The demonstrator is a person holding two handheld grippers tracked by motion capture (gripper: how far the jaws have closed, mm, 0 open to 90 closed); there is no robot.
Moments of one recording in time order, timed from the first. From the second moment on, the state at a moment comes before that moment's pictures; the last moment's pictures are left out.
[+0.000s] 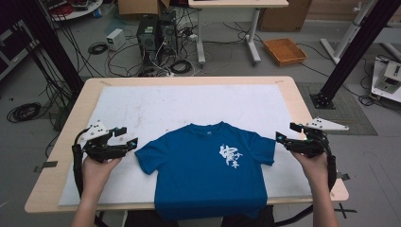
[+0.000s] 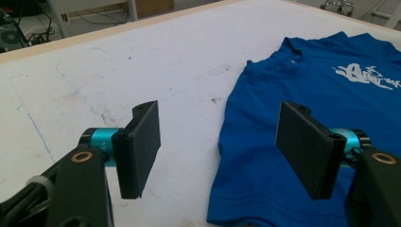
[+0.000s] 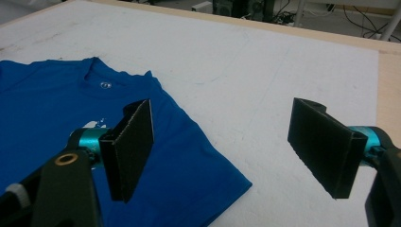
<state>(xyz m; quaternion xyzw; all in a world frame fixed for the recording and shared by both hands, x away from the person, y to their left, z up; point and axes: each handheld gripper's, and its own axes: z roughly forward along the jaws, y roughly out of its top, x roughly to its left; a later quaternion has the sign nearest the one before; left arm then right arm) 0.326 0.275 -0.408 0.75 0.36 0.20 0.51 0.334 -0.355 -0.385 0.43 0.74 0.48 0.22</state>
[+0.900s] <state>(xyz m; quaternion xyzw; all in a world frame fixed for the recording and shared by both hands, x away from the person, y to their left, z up) 0.331 0.280 -0.426 0.76 0.40 0.12 0.49 0.342 -0.354 -0.386 0.44 0.74 0.47 0.22</state>
